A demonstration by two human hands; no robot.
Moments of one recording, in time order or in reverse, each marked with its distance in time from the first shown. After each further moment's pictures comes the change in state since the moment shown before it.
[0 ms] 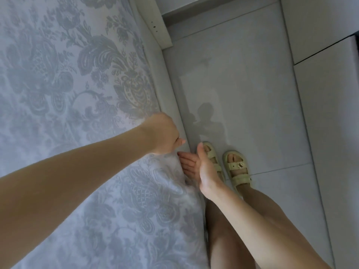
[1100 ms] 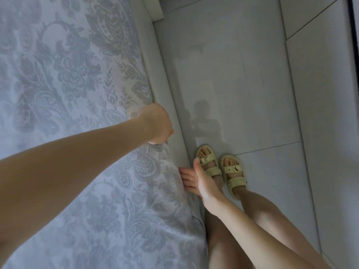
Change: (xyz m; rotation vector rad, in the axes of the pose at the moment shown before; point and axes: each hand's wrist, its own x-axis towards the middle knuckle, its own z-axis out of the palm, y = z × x) left_hand 0.003 0.101 0.037 0.186 -0.146 0.030; right_hand -0.054 0.125 -0.079 -0.217 -0.015 0.079
